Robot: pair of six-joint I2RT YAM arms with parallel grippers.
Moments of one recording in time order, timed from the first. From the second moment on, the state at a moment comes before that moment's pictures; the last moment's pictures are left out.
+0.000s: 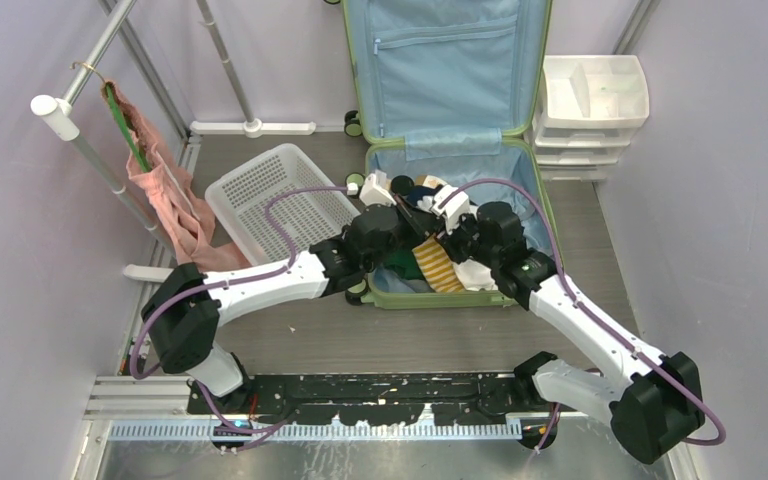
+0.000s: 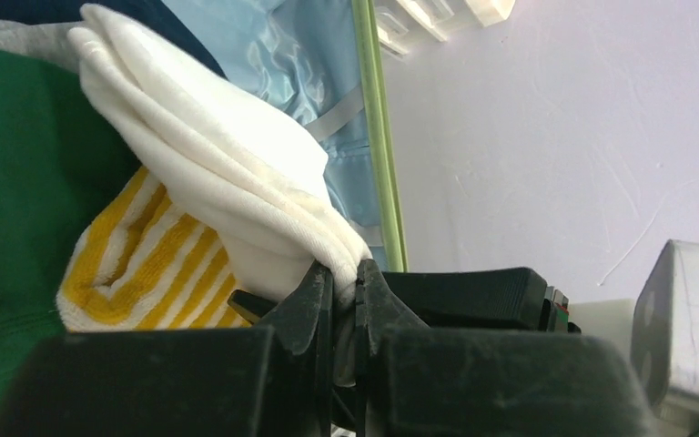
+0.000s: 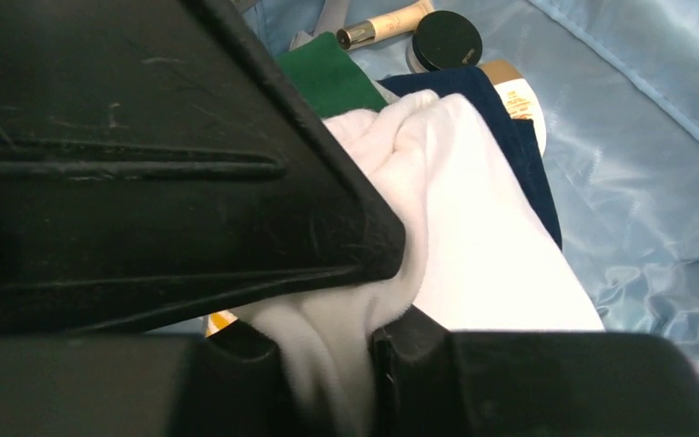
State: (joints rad) left arm -0.99 1.58 1.10 0.26 -0.32 -1.14; right arm 0.50 1.04 0.74 -0.14 -0.15 -0.29
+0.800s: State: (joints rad) left arm -0.95 1.34 0.80 0.50 -0.34 -1.08; right arm 0.39 1.04 0.83 -0.35 -0.40 -0.32
